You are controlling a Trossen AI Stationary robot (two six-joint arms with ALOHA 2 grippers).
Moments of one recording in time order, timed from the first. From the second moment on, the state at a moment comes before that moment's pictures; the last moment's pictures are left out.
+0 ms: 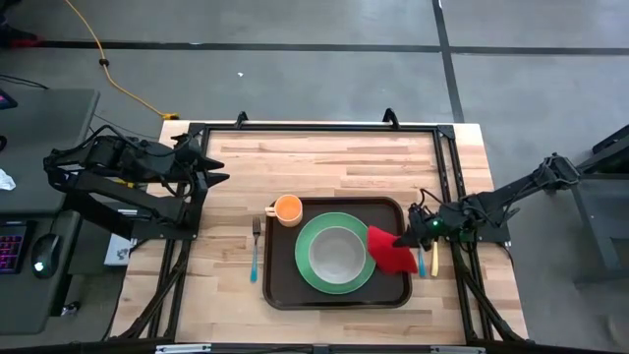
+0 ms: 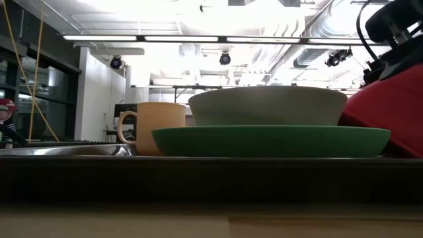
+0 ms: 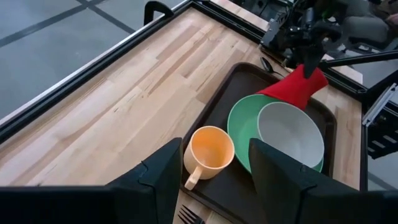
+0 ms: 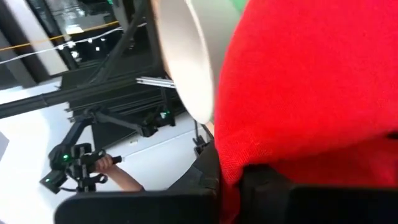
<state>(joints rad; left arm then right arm) -0.15 0.76 1.26 -1.11 -0.41 -0.58 0.37 0.50 0.07 0.10 -0.02 1.80</state>
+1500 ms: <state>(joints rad) -0.15 0.76 1.26 -1.13 -0.36 -0.57 0.35 0.51 0.07 -0.14 -0.28 2.02</state>
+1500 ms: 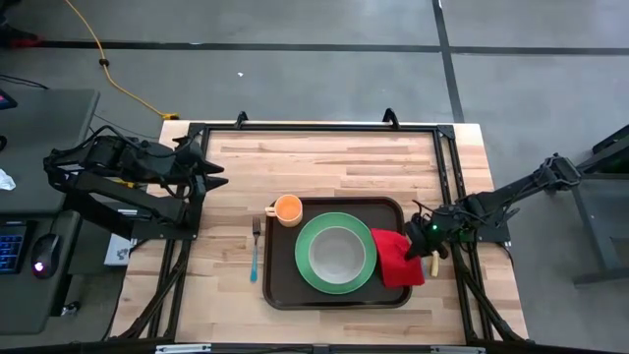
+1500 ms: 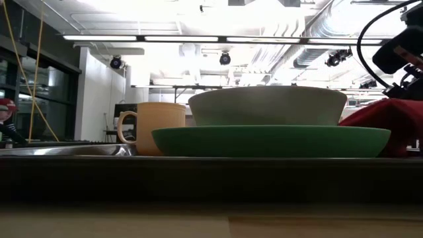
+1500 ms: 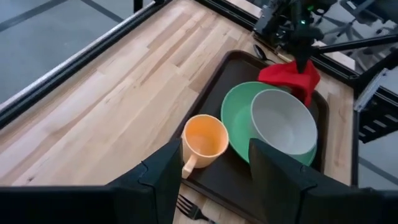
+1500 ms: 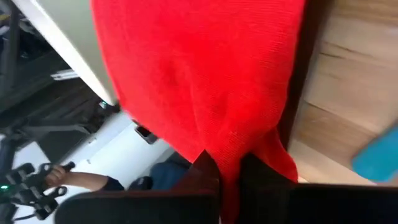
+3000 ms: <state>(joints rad) -0.15 0.76 1.26 -1.13 -0.36 -0.57 0.32 0.83 0.22 -0.29 -0.11 1.83</state>
